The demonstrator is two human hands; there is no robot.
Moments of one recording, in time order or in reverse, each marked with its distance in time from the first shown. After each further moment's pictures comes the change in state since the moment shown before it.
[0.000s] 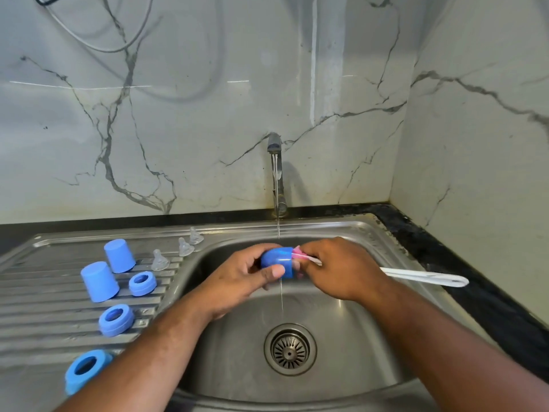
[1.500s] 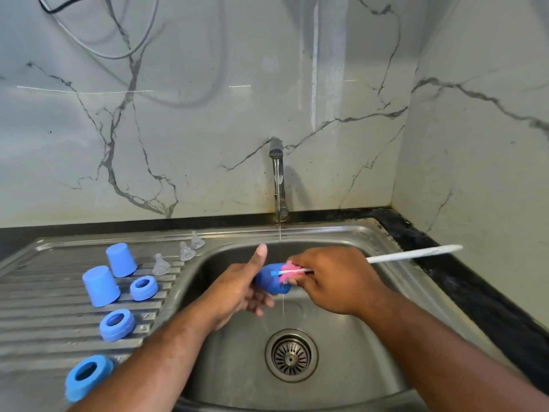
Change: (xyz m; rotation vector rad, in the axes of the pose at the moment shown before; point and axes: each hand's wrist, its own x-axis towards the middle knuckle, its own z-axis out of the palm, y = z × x) left_hand -0.004 0.000 0.007 -0.151 0.118 -0.310; right_hand -0.003 -0.003 0.007 -0.163 0.092 -0.211
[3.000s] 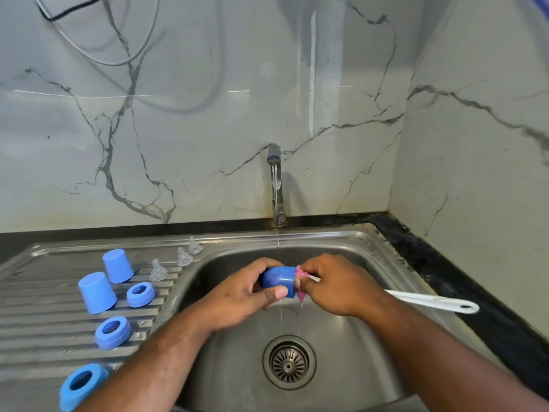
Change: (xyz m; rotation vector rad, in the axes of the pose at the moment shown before) left_hand -0.001 0.004 -0.005 0.376 -0.163 0.299; right_hand 0.002 0.002 -0.001 0.304 -0.209 0.297
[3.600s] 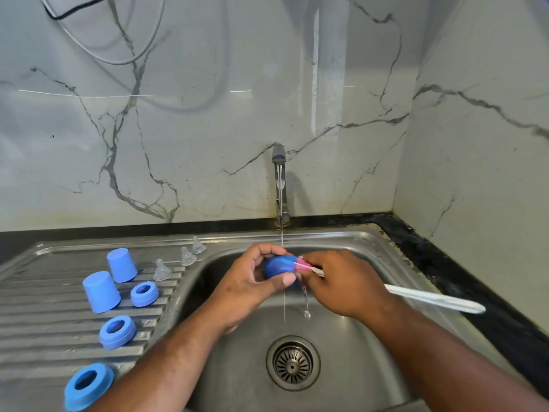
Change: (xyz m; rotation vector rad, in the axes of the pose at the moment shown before) left_hand 0.007 0.003 0.013 -0.403 0.258 0.081; right_hand -0.001 -0.003 0.000 -0.123 0.181 -0.094
